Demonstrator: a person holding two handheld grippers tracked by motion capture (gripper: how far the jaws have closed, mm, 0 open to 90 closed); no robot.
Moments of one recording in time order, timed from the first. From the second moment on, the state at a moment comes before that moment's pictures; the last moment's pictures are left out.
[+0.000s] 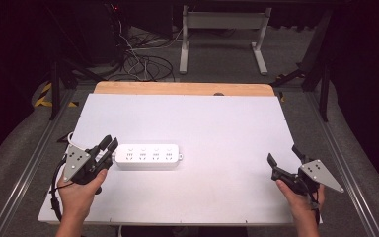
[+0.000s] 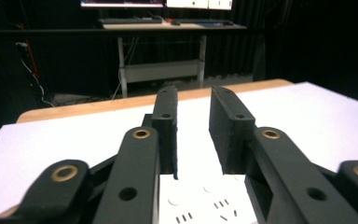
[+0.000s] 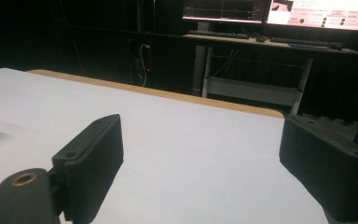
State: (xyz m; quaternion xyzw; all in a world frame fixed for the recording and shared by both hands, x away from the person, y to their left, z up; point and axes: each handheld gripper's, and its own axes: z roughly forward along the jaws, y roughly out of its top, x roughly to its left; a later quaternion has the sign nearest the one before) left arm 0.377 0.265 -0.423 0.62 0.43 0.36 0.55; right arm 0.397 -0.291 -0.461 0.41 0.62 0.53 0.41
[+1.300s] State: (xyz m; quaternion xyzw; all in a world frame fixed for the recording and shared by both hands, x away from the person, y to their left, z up) left arm 0.392 0.241 -0.432 0.66 0.47 0.34 0.47; right arm 0.396 -0.293 -0.461 0.41 0.62 0.53 0.41
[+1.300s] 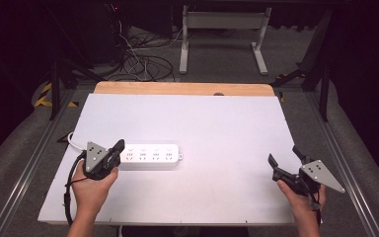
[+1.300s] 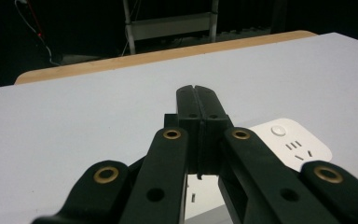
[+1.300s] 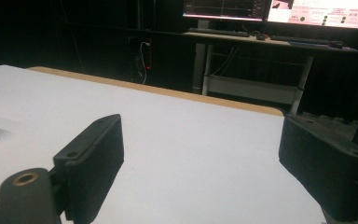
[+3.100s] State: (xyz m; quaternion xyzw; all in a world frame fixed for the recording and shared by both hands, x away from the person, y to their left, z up) left arm 0.434 0.235 -0.453 0.70 0.52 0.28 0.40; right arm 0.401 -0.289 -0.465 0.41 0.63 0.52 0.41
